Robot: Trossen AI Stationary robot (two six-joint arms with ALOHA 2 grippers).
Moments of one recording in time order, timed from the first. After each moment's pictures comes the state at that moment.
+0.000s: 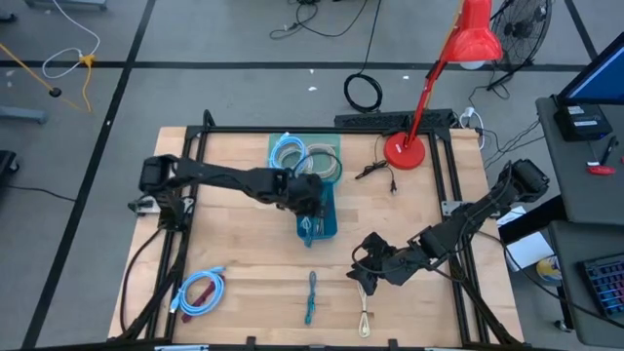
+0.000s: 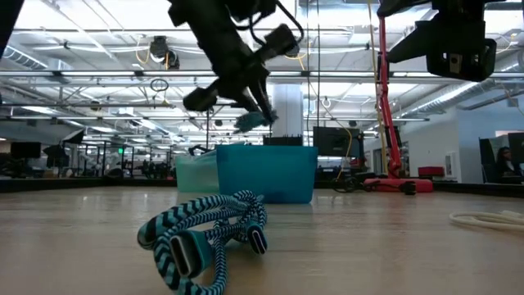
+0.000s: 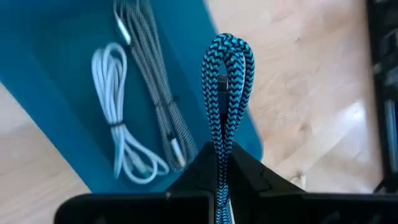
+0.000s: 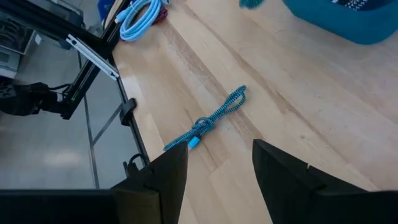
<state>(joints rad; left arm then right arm) 0.04 1.80 1.36 -0.52 0.02 -1.17 0.58 1.42 0.88 -0.14 0.34 1.25</state>
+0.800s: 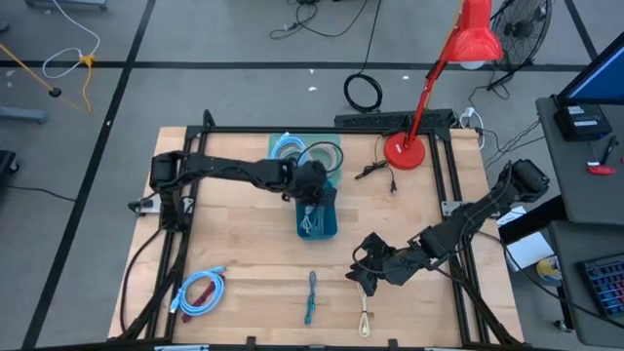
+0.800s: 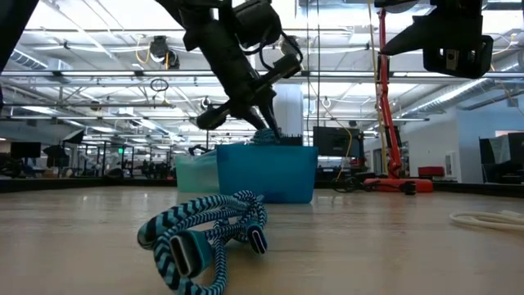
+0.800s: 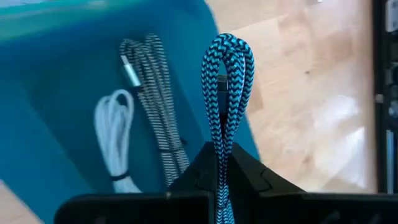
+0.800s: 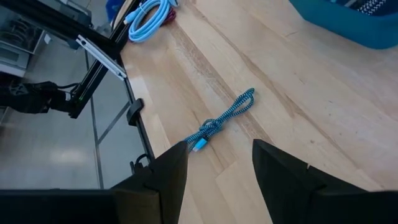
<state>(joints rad) 0.14 1.87 1.36 -0.45 0.09 -1.15 0.58 1.42 0.88 -0.11 0.34 1.23</state>
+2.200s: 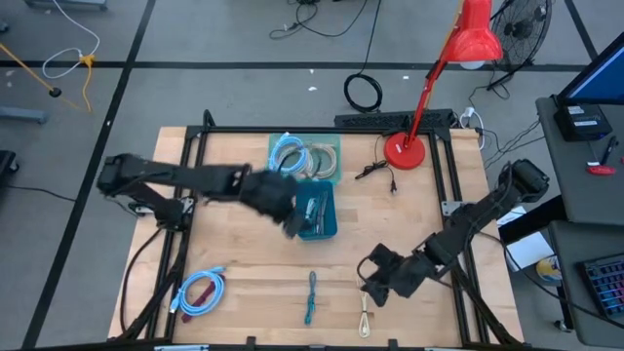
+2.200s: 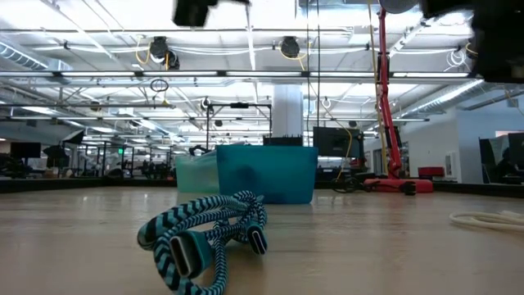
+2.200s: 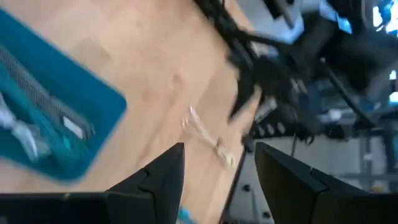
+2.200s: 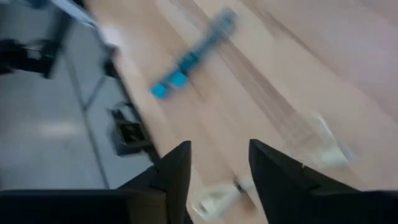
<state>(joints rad) -0.10 1.48 1.36 -0.50 0.14 -0.91 0.66 1.42 0.88 -0.25 0.23 1.39</state>
